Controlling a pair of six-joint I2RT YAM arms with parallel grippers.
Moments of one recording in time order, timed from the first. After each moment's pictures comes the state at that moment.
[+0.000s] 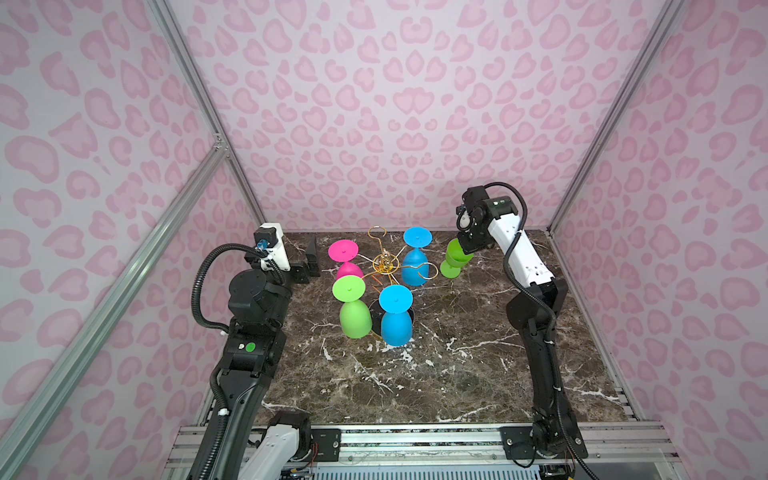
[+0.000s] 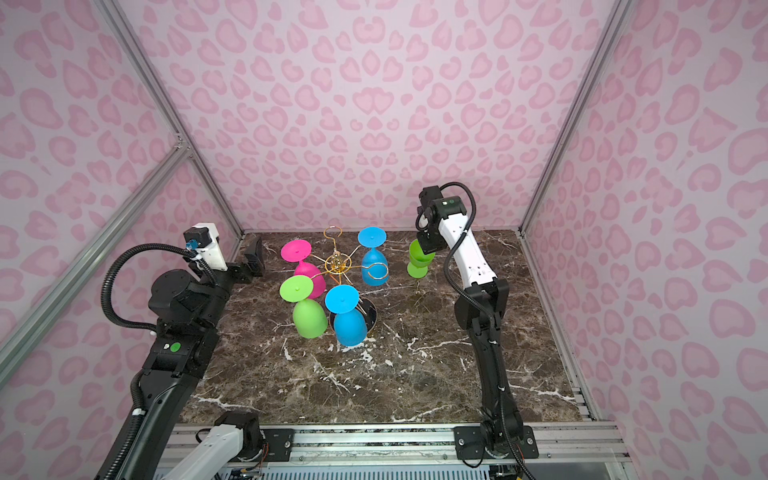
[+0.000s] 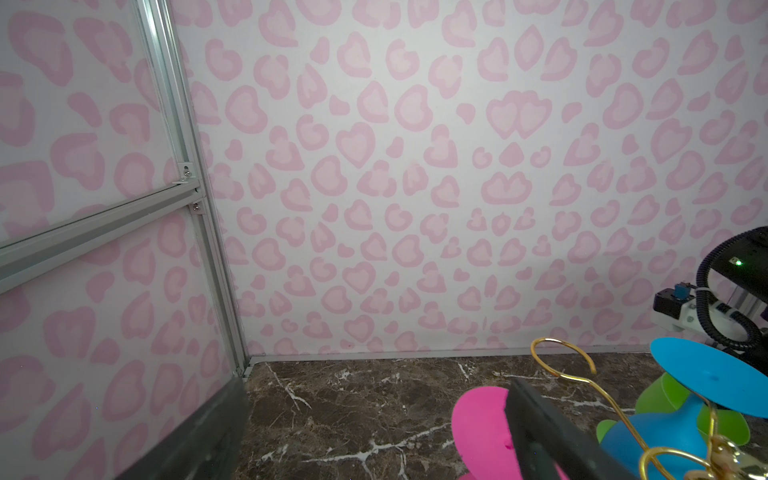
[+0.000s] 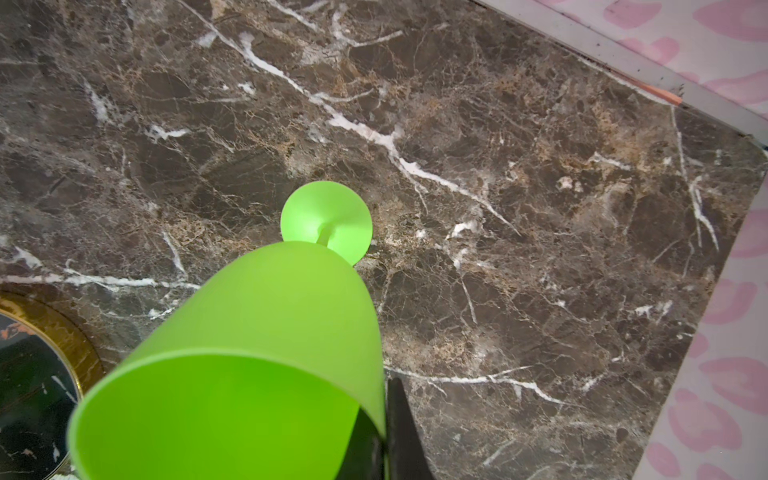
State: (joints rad) left arm -0.11 0.84 0.96 -0.05 -0.06 0.00; right arm 0.28 2.42 2.65 -1.46 0.11 -0.06
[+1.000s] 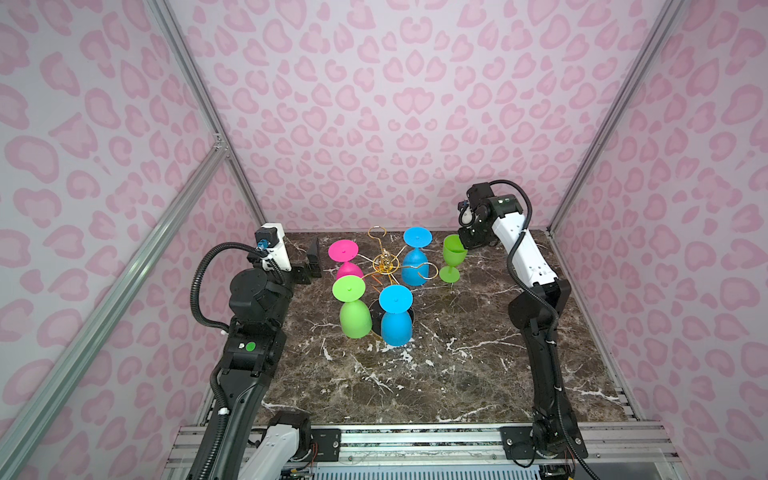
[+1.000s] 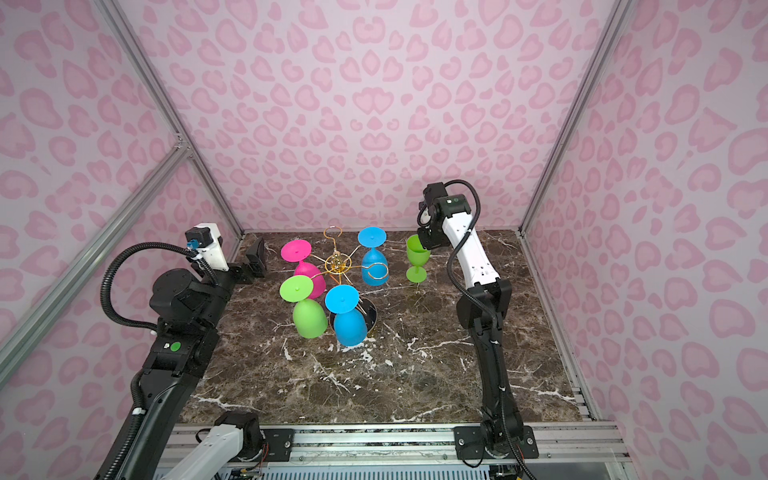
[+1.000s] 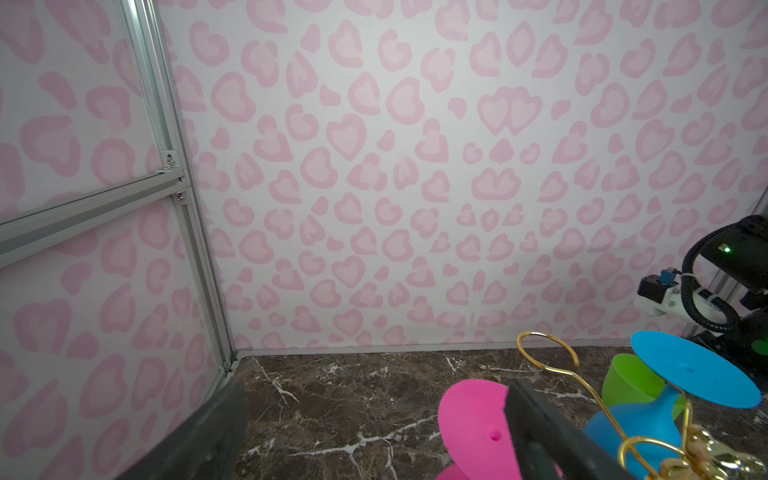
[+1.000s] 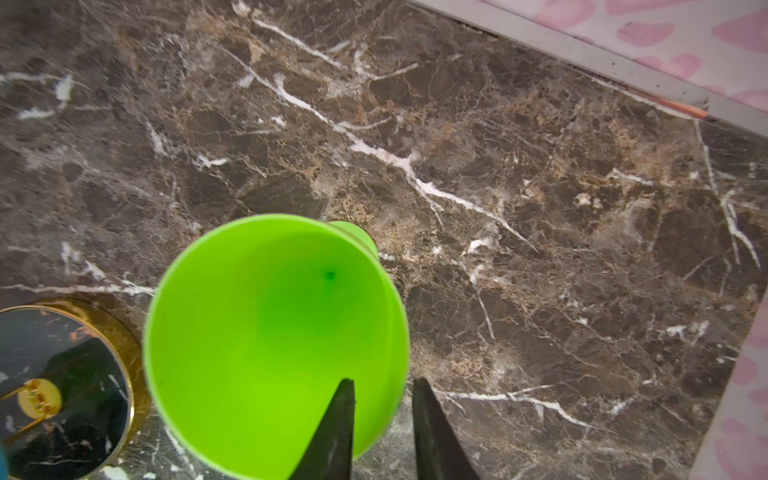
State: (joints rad) left arm -0.11 0.84 0.96 -0.06 -0.03 -0.03; right arm 0.26 2.41 2.67 -1.43 0.01 -0.04
